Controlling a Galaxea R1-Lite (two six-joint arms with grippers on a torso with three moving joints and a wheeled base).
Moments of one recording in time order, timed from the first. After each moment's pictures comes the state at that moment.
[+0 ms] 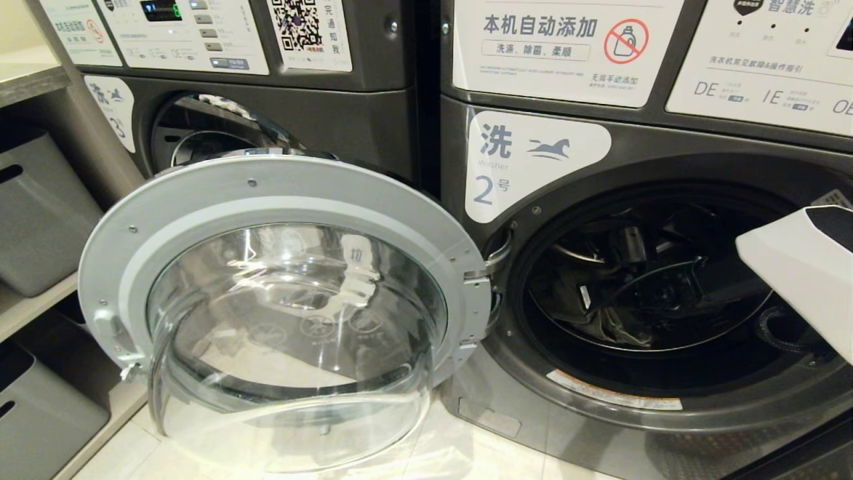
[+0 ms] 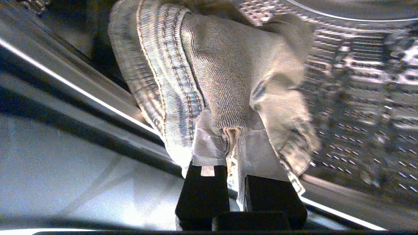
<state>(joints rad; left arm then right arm) -0.01 0.00 0.00 0.00 0.00 0.00 0.14 2.26 -1.38 -0.31 -0.24 -0.14</state>
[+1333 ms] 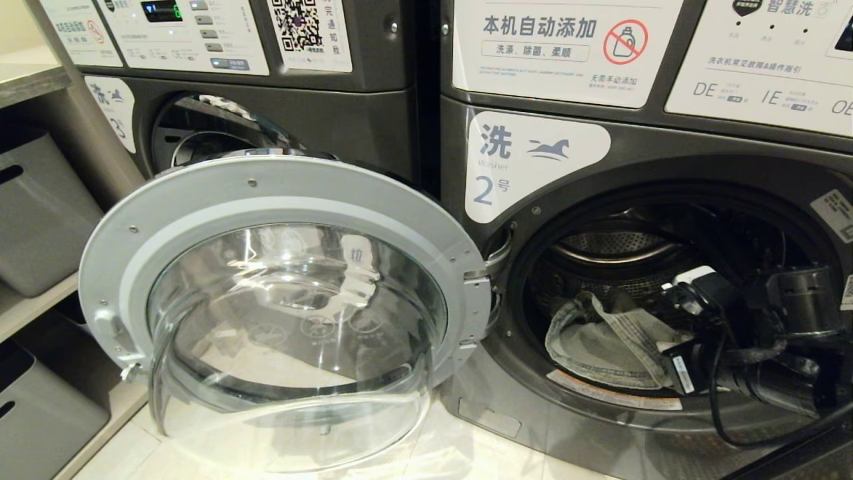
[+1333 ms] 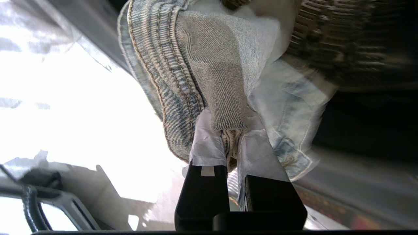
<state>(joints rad) -0.01 0.00 0.00 0.00 0.00 0.00 0.20 1.55 -0.55 -0.42 -0.18 -0.20</state>
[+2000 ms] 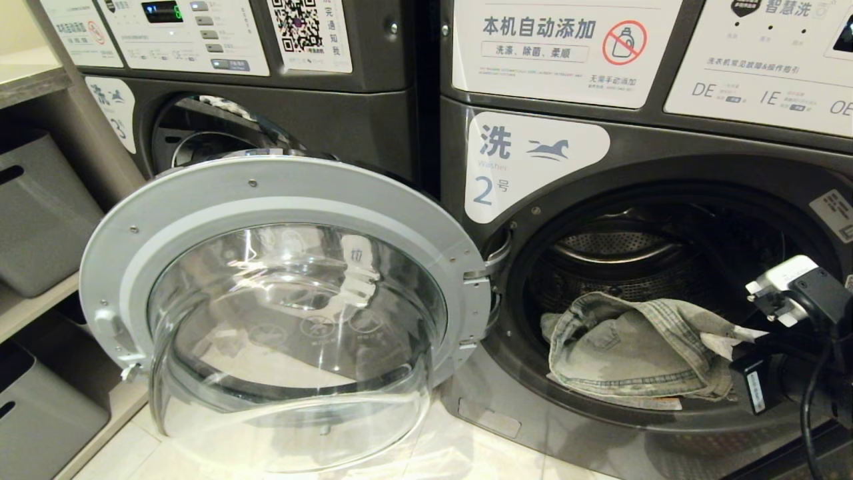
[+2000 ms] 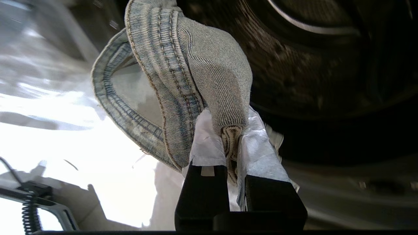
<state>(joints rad) -0.01 0.00 0.00 0.00 0.00 0.00 0.20 1.24 -0.47 -0.42 -0.08 -0.32</state>
